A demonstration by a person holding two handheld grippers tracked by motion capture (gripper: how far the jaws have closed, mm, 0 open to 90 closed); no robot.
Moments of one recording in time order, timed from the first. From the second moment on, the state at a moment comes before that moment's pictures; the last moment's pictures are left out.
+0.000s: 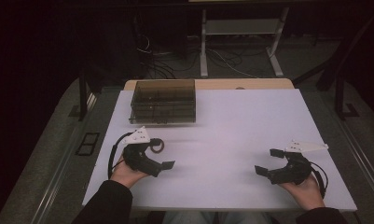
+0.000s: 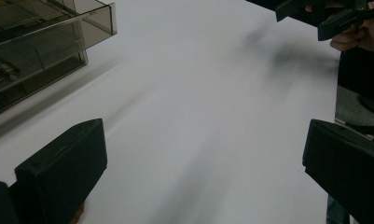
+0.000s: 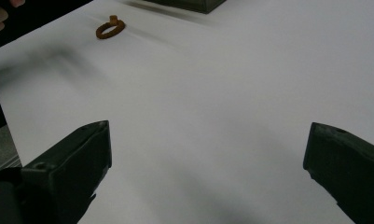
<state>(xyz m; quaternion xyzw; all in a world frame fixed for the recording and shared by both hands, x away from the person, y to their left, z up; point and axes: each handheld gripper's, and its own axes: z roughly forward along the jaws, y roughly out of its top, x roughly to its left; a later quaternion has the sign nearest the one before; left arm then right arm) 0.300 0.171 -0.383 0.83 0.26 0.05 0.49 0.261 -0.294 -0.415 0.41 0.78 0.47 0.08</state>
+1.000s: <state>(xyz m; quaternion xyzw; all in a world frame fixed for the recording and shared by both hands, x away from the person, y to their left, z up) 0.337 0.174 -0.372 0.85 0.26 0.02 0.45 0.261 -0.295 -0.416 0.41 0.78 0.47 0.09</state>
